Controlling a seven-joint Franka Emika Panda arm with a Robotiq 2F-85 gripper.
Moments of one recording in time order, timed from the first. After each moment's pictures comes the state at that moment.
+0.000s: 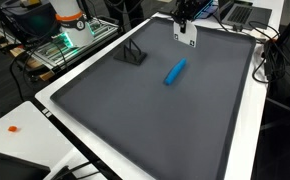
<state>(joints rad) 0.10 0.18 0.11 -2.10 -0.02 2.37 0.52</state>
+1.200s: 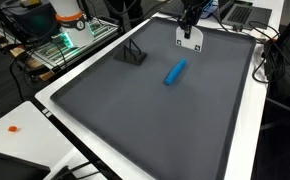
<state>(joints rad) 0.13 0.27 0.08 -2.02 -0.05 2.36 0.38</state>
